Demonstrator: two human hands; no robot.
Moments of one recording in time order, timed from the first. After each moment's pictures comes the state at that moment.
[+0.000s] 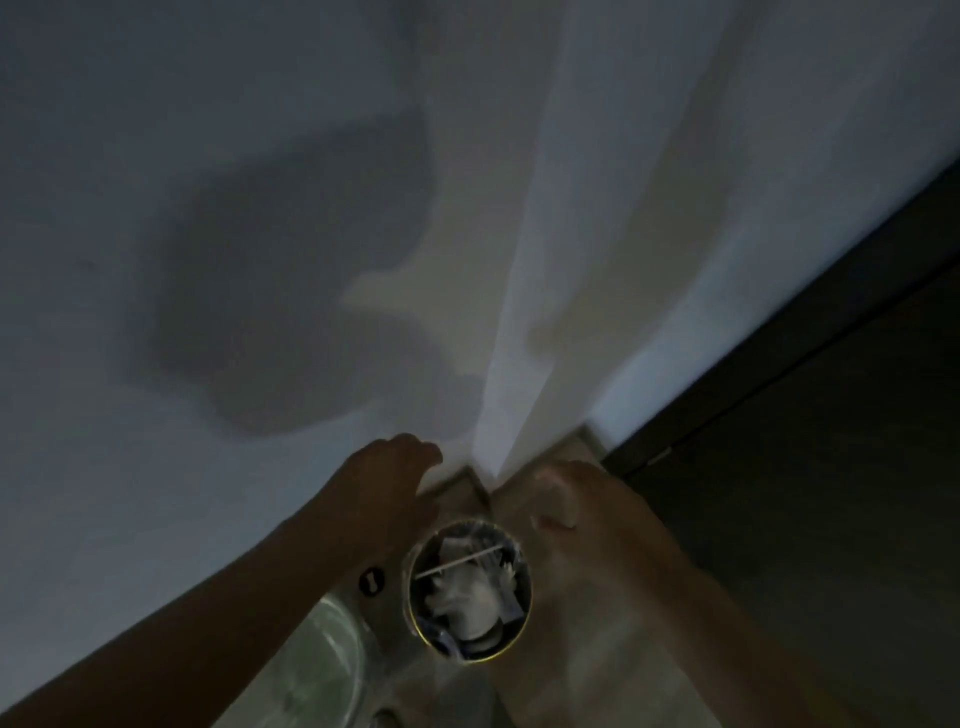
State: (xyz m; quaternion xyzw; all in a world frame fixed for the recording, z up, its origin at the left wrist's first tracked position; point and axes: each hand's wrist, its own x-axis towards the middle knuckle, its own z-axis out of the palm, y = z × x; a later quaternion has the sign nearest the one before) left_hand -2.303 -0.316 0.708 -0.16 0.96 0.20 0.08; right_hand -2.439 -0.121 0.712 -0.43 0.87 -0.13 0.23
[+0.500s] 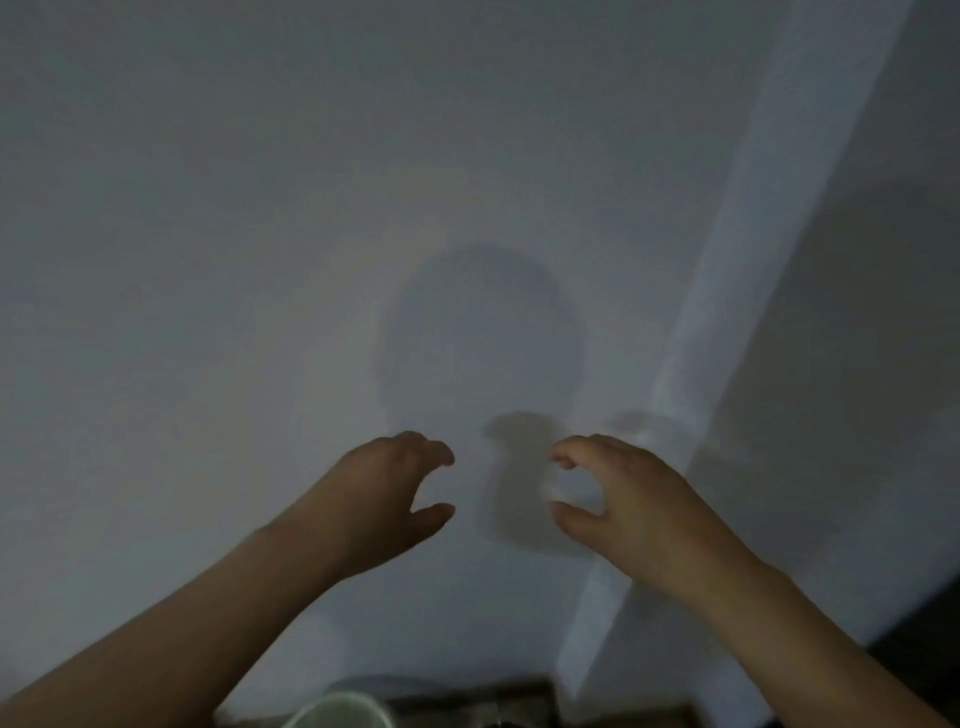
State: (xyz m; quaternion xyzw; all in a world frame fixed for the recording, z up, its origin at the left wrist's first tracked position) left_hand -2.181 -0.244 1.002 -0.36 0.92 0.05 -0.12; right_hand -2.404 -0.140 1.017 -0.70 0.69 -0.19 0.04
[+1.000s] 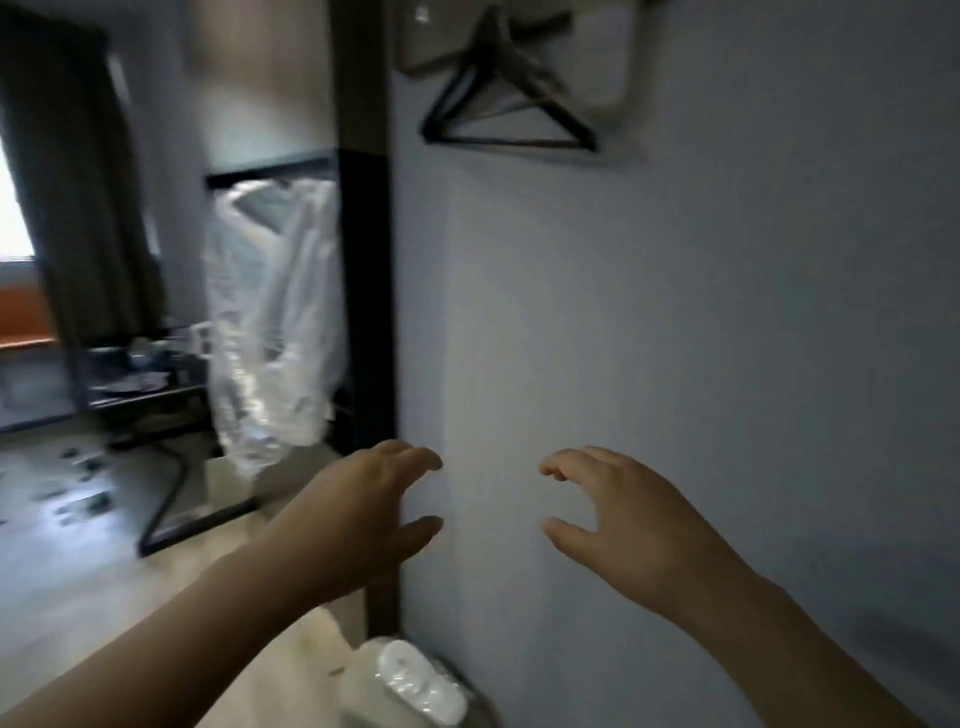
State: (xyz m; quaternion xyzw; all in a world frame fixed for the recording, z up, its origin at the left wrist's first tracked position) left_hand -1.808 -0.027 1.117 -0.73 0.66 -0.10 -0.17; right_hand -2.022 -0.144 1.123 -0.93 0.29 -0.22 0.03
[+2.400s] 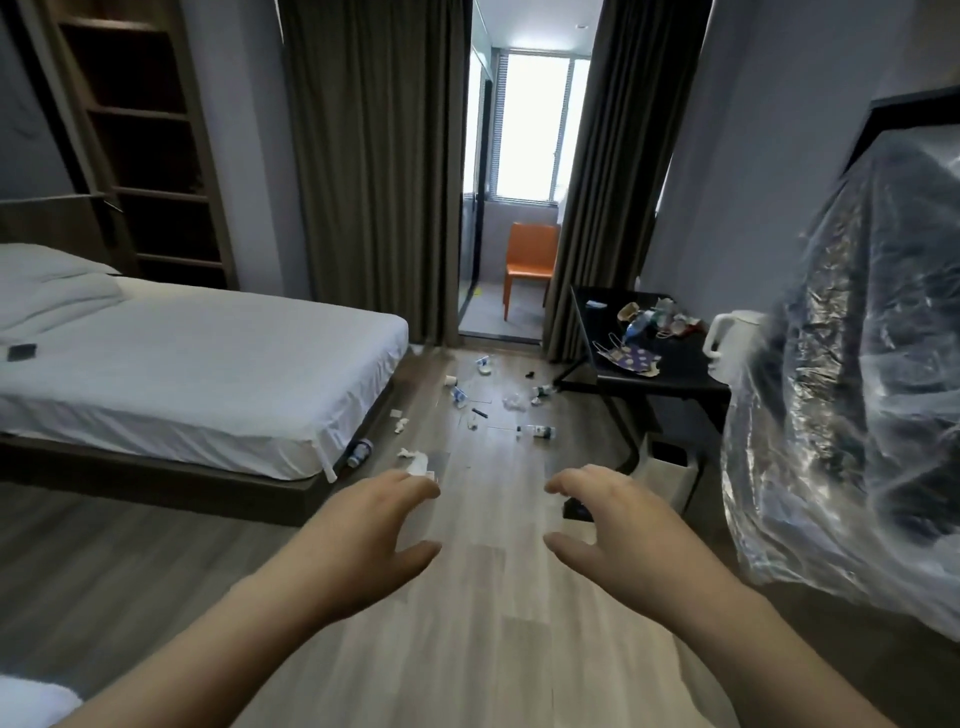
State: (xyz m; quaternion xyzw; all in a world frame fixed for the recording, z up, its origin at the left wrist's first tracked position) left_hand -1.081 0.340 1.023 -0.96 0.24 -0.06 -0.15; right_hand -1.110 0.090 1.042 -0.98 -0.12 -0.06 0.12
